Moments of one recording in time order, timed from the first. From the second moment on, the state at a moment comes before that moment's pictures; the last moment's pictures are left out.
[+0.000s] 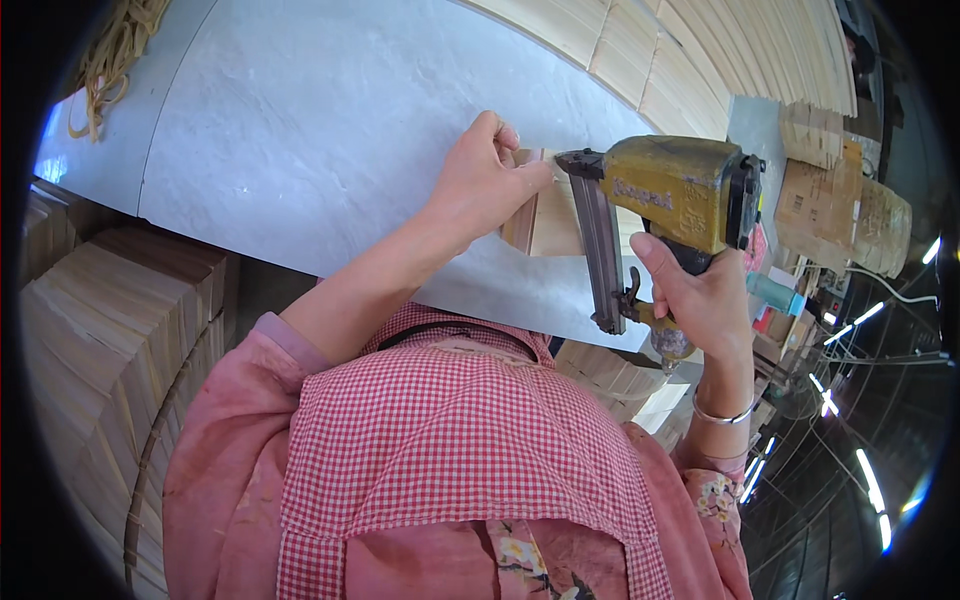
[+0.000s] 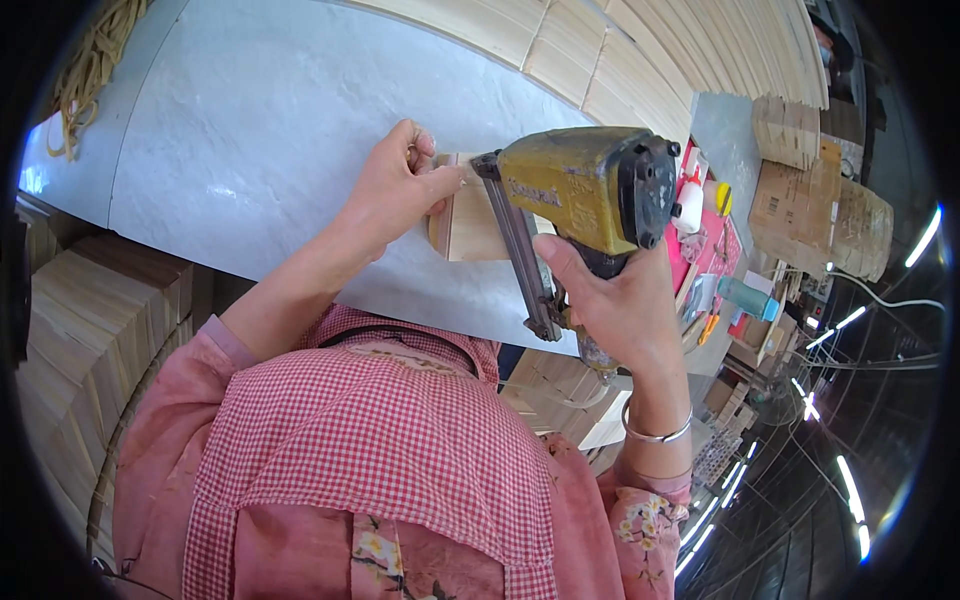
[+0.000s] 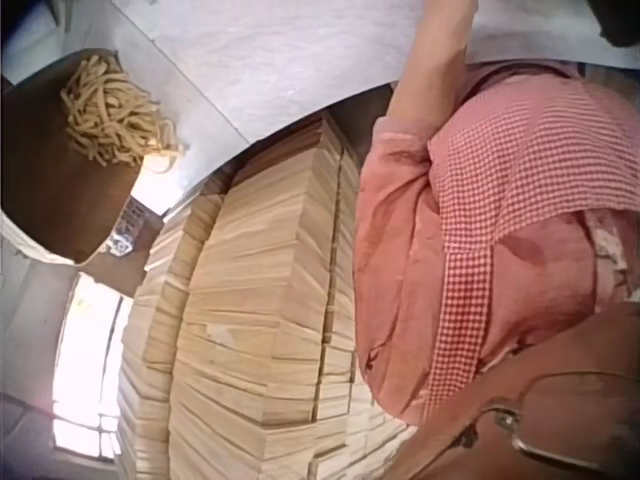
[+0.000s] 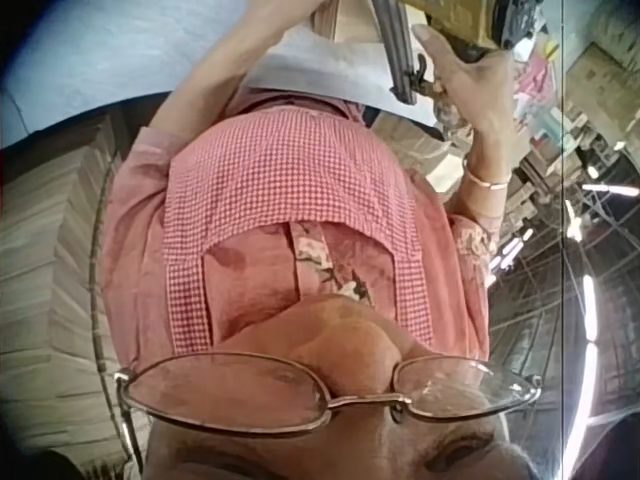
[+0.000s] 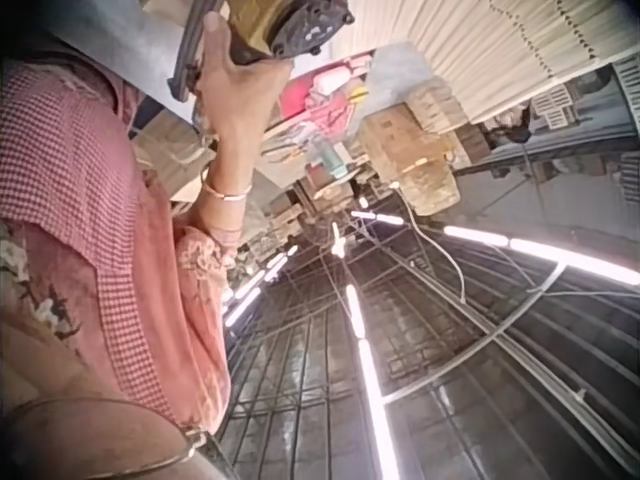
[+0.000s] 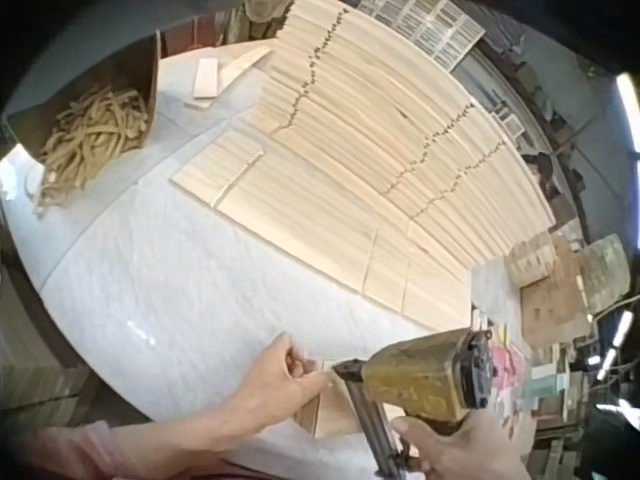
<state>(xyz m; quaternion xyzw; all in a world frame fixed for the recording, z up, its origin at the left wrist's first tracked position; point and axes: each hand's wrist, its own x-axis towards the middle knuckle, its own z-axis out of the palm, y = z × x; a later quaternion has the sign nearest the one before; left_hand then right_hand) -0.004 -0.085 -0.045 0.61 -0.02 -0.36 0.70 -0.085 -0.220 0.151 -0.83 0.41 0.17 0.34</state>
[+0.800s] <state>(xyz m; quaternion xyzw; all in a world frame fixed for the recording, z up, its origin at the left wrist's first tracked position) -0.041 -0.141 -0.014 0.81 -0.51 -0.02 0.28 -0.141 -0.299 0.145 -0.83 0.40 0.02 0.38</state>
